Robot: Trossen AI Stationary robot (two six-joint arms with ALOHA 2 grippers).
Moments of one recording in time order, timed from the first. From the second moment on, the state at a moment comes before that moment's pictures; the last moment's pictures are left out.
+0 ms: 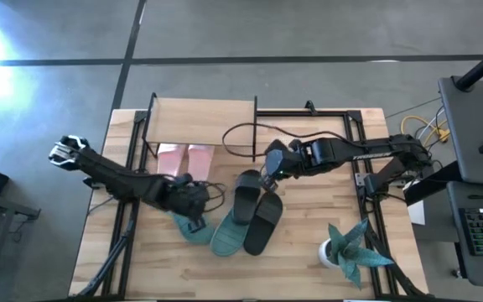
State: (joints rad) left arm -0.39 1.34 1.01 -0.78 -0.31 -0.70; right arm 0.11 1.62 1.60 -1.04 0.32 0.73
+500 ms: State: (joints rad) left arm -0.65 1.25 1.01 -0.93 -0.37 -1.10; right arm 0.18 1.82 1.59 -1.04 0.39 0.52
